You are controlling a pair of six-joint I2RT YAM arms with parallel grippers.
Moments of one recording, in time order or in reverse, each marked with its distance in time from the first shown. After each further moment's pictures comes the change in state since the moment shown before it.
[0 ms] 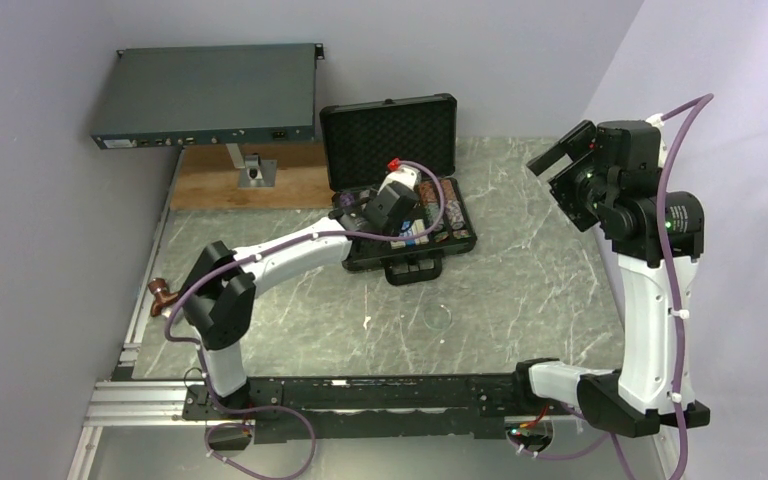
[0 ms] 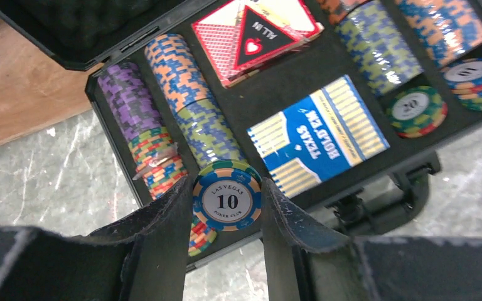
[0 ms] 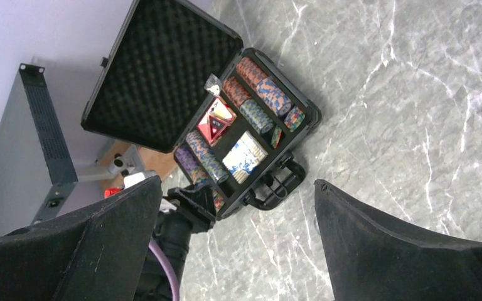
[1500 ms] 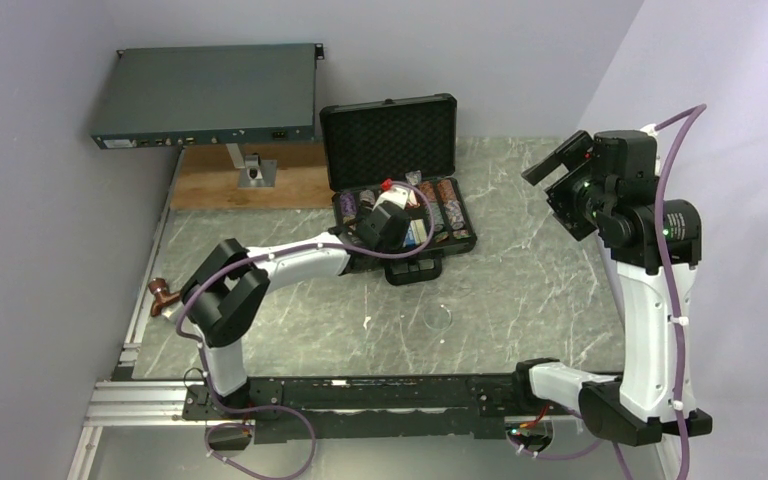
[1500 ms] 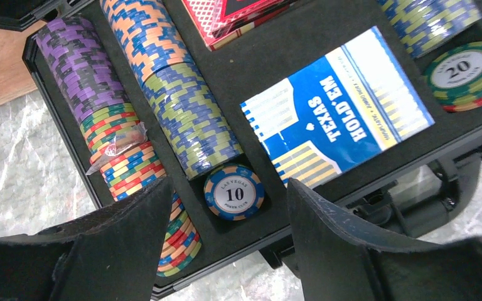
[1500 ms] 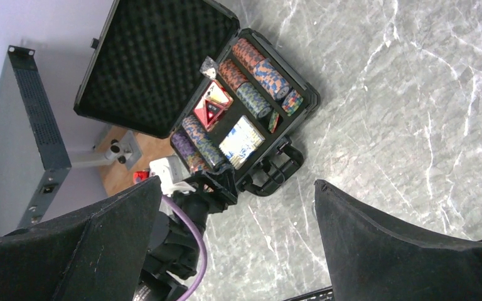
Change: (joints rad) left arm 0.031 0.027 -0.229 0.251 0.041 0.009; right arm 0.000 -0.042 -0.080 0.001 -0.046 0.011
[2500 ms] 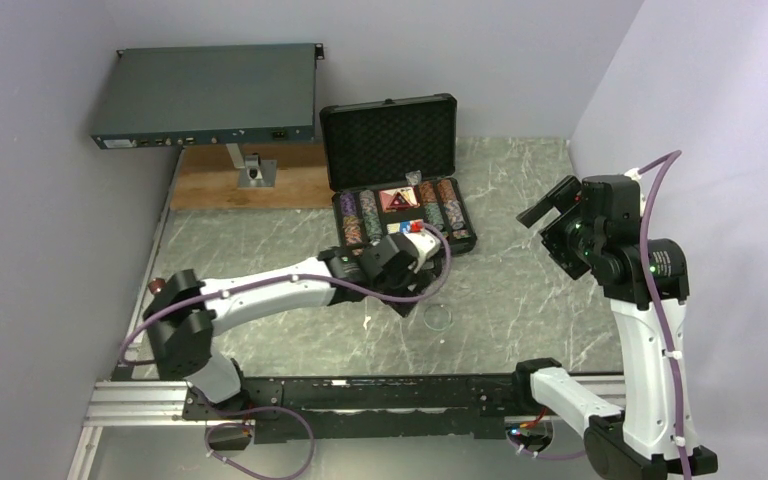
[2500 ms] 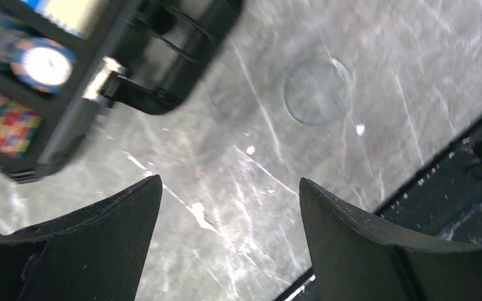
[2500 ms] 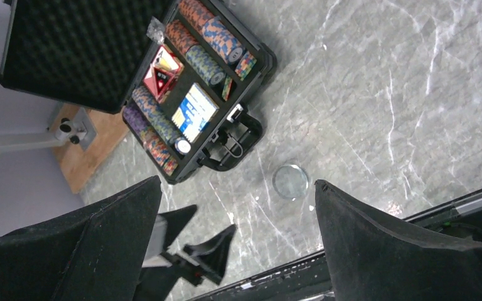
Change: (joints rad) left arm -0.212 -0.280 -0.032 -0.328 0.300 0.029; right arm 0.000 -0.195 -0.309 0.019 -0.008 -0.015
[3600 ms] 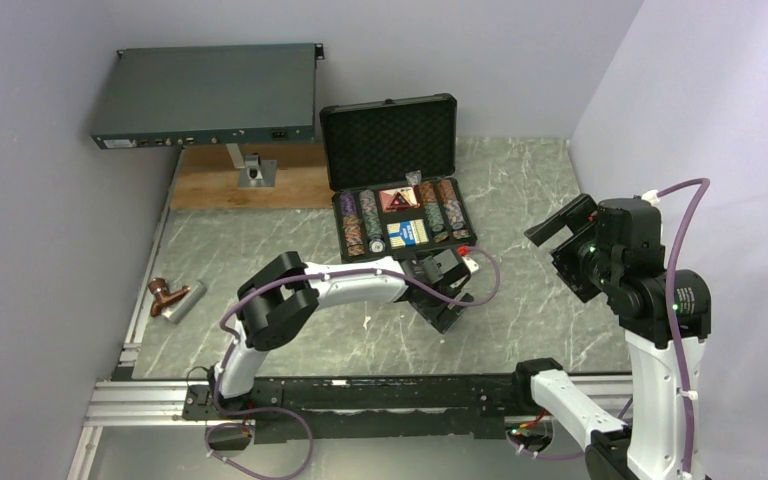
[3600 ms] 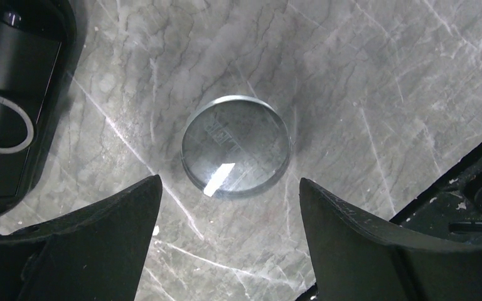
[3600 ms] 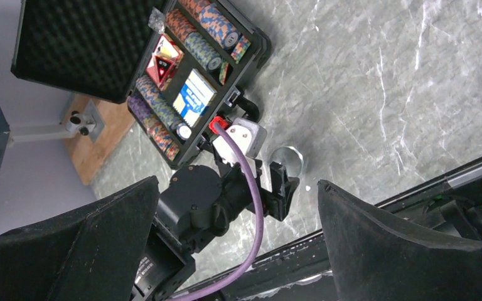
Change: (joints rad) left arm -0.079 0.504 0.335 -0.092 0.167 -0.058; right arm 0.000 -0.088 0.018 -0.108 -0.013 0.042
